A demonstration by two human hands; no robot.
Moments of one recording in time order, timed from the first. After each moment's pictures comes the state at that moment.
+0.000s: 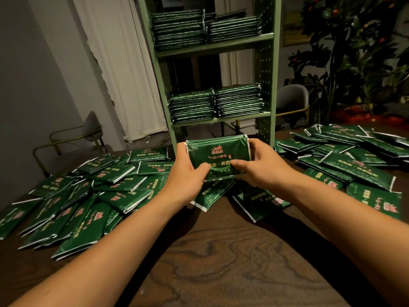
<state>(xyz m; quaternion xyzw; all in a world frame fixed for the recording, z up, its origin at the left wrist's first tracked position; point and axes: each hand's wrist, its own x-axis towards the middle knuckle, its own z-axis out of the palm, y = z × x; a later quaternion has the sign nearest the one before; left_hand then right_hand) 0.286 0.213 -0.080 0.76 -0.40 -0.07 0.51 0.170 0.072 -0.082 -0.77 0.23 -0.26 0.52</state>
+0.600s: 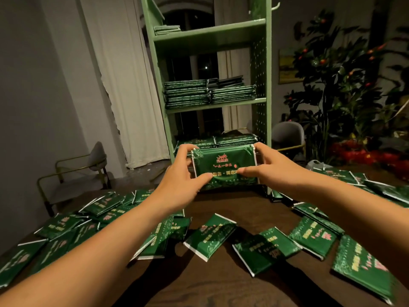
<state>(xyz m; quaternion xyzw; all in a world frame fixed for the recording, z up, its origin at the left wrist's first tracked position) 0.298 0.215 0.013 0.73 -0.48 -0.05 0.48 0.141 0.055 0.024 -0.84 0.20 -0.25 0.43</state>
